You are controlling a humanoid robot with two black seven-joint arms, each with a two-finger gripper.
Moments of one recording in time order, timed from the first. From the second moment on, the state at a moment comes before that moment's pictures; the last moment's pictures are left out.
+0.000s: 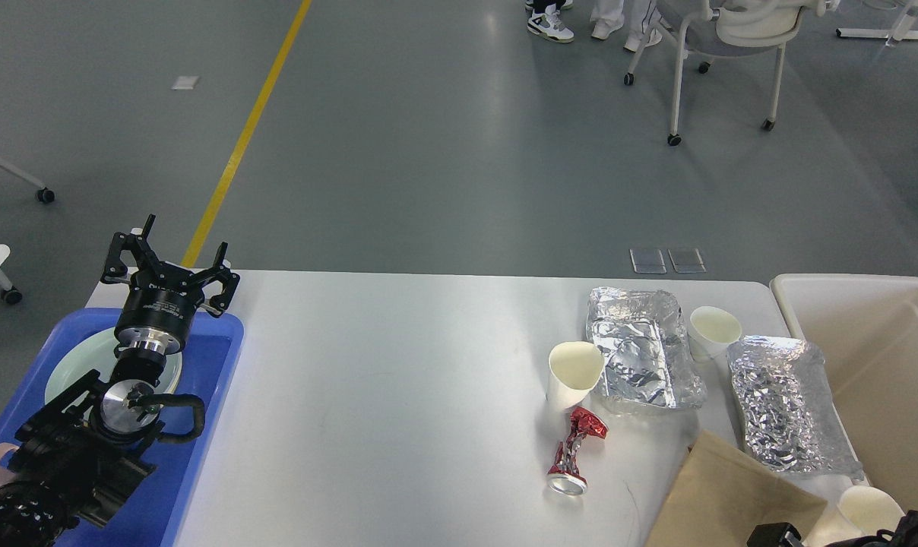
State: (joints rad) left arm -0.58 0.22 -0.99 -0.44 -0.13 -0.56 -0.36; right arm 1.19 -0.69 -1.17 1.60 0.01 -0.19 0.11
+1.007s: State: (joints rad) left arm -0.58 0.22 -0.99 -0.44 -0.13 -0.56 -0.36; right arm 1.22 -0.74 -1.21 1.74 -0.08 -0.32 0.23
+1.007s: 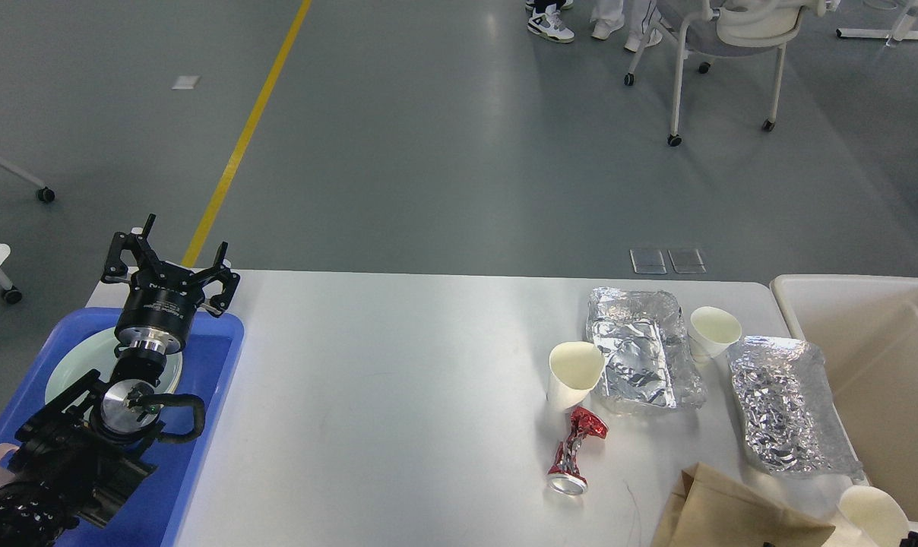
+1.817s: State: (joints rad) left arm -0.58 0.22 -0.99 -0.44 -0.13 -0.56 -0.36; right arm 1.88 -0.78 -1.37 1.74 -0.11 0.18 0.21
